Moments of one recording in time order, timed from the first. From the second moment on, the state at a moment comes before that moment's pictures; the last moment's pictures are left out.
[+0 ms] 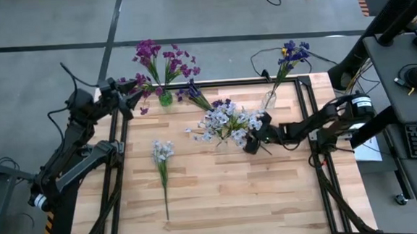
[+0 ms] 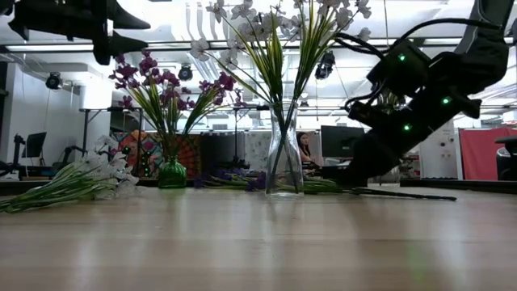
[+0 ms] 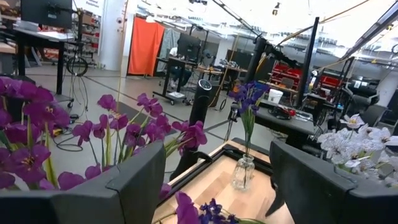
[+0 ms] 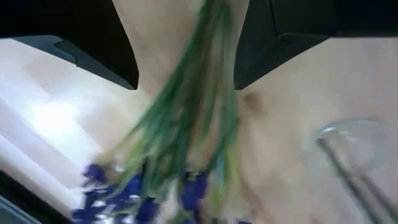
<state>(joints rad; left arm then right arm) 1.04 0.48 0.54 0.02 0.51 -0.26 -0.09 1.56 0.38 0.49 0.42 0.18</state>
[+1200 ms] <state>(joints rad) 1.04 0.56 0.54 0.02 0.51 -0.23 -0.15 1.27 0.40 0.28 0.31 0.39</state>
